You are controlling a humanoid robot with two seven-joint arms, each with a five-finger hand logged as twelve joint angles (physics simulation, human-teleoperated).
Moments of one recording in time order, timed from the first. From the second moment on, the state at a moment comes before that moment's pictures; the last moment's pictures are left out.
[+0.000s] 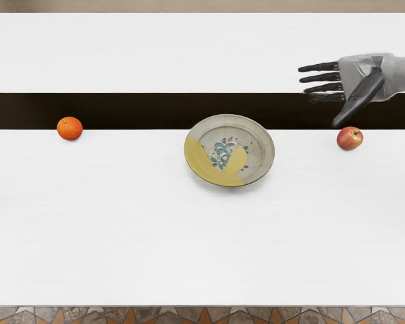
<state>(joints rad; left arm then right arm) -0.04 0.00 0.24 -0.05 0.07 -0.07 0.15 1.17 -0.82 0.46 1.04 -0.02 0.61 -0.61</state>
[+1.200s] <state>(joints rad) -0.04 0.00 0.24 -0.05 0.07 -0.07 0.15 1.80 -0.55 -0.73 1.52 -0.23 -0.55 -0.61</state>
